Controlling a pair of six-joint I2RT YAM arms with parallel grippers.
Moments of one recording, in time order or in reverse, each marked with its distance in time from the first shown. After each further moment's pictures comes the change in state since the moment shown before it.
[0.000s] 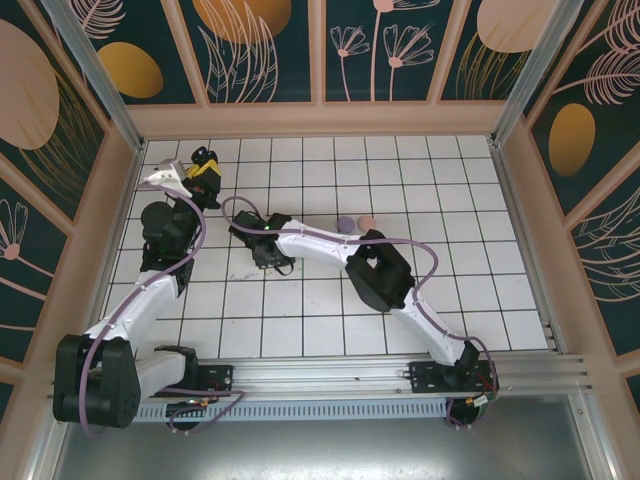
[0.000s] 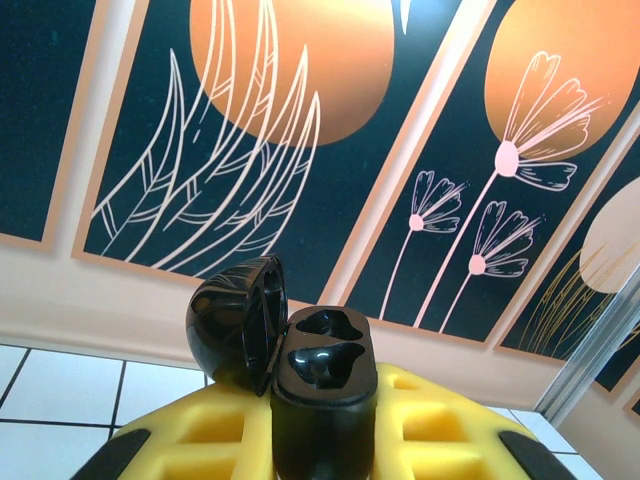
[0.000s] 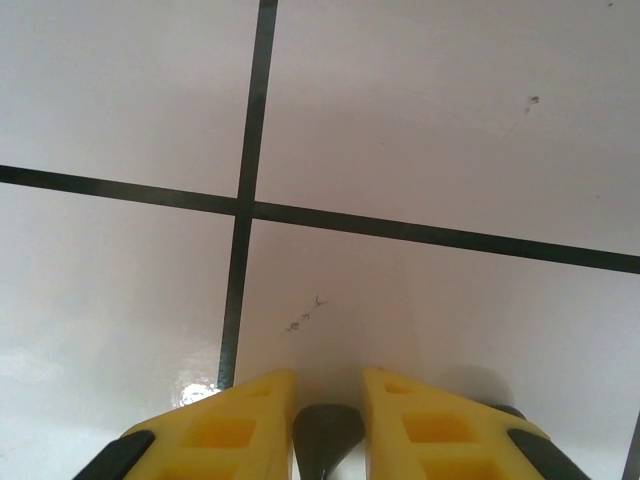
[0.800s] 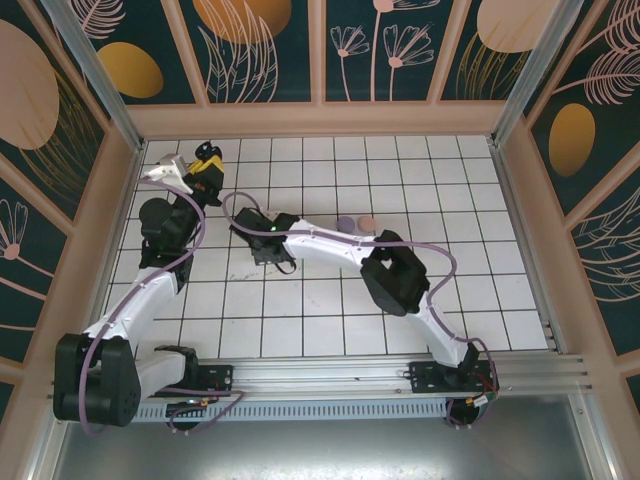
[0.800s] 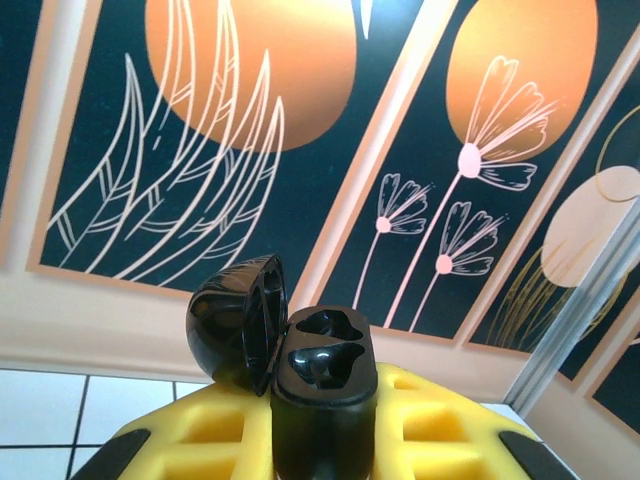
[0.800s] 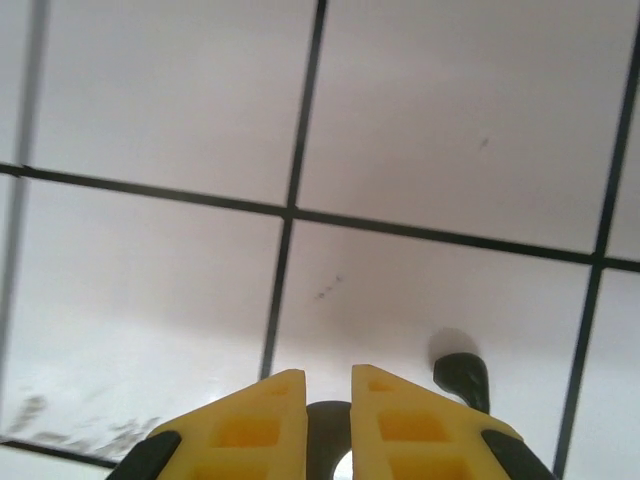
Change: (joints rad) left arm 0.000 0.008 0.038 0.000 0.074 -0.012; right arm 0.016 -0.160 -0.126 0.106 0.055 -0.006
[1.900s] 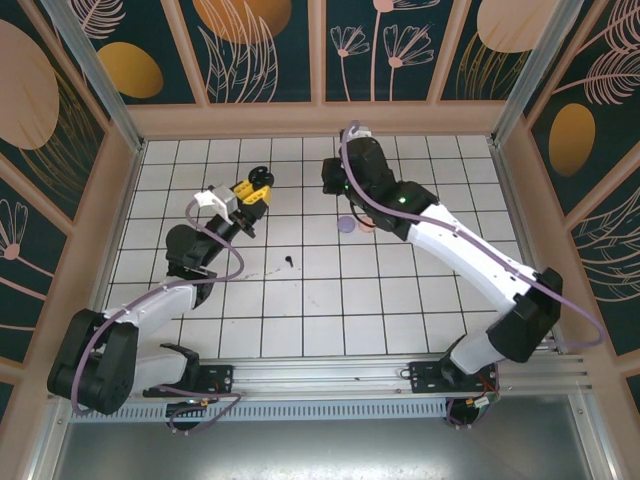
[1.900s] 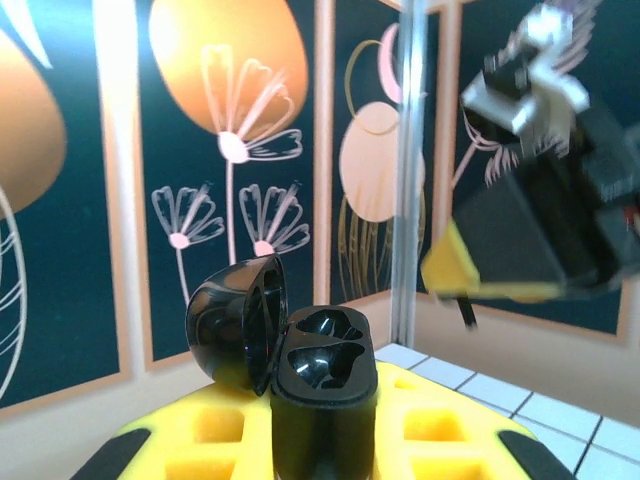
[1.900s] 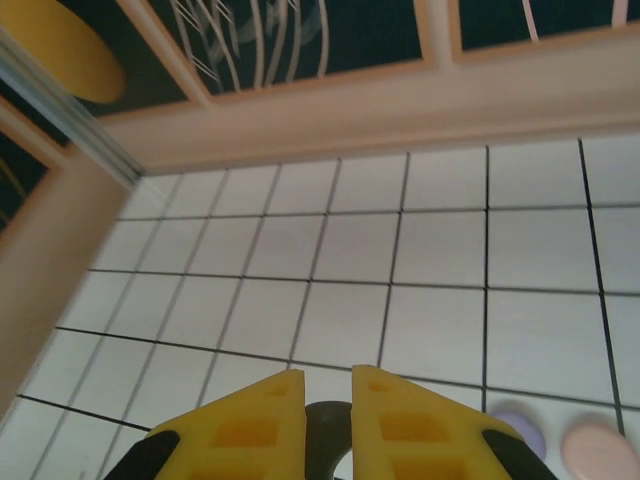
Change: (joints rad) left arm -0.240 0.087 -0.159 0.412 0.210 0.326; right arm -0.284 -0.776 -0.429 0.372 -0.006 -0.303
